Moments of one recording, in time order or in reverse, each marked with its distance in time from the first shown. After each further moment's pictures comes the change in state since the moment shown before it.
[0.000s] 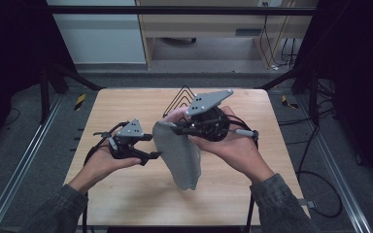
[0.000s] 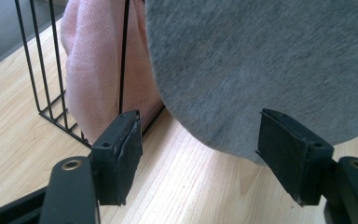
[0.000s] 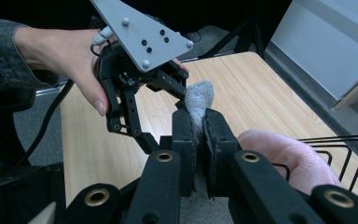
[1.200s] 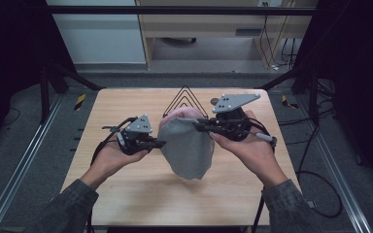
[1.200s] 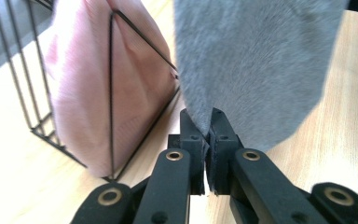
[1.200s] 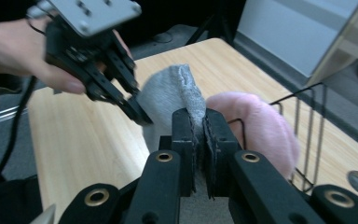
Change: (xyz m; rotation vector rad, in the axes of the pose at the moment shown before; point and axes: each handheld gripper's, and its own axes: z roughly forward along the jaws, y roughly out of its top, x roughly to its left) left arm -0.004 0.028 0.002 0.030 -0.003 0.040; right arm -0.025 -0.041 -0.023 -0.023 -0.110 0.131
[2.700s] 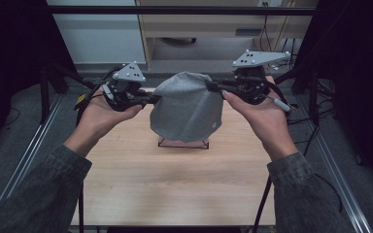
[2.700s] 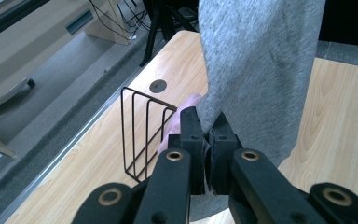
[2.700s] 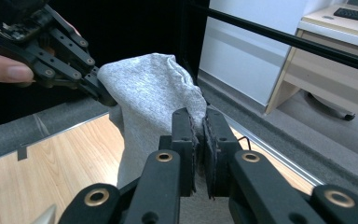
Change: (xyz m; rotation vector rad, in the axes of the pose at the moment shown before) left arm 0.031 0.101 -0.071 -0.054 0.160 0.023; right arm -0.039 0.059 -0.039 -0.153 -0.135 0.063
